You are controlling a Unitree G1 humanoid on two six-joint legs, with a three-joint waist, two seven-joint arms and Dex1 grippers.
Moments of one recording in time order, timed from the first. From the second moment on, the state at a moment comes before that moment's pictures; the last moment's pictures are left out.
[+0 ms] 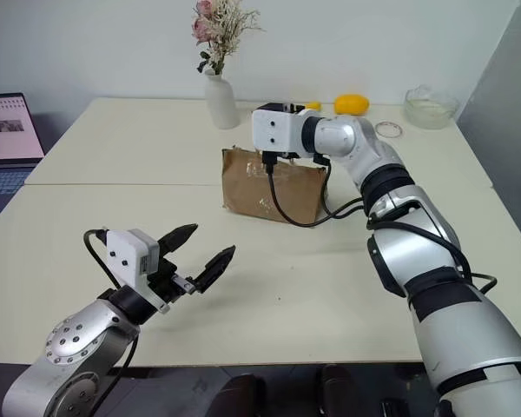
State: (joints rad) left arm 0.14 0.48 0.14 -0.73 -0.51 0.50 -0.39; right arm -1.49 -0.27 0.31 1.30 -0.39 -0.56 0.67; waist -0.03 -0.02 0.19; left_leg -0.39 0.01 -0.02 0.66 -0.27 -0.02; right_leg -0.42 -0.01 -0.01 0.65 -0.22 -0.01
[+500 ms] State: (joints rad) left arm 0.16 0.49 0.13 -0.63 -0.45 0.34 -0.52; right arm -0.88 -0.56 0.02 0.25 0.14 0.31 1.13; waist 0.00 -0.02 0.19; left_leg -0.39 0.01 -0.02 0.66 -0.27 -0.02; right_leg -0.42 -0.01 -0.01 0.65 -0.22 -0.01
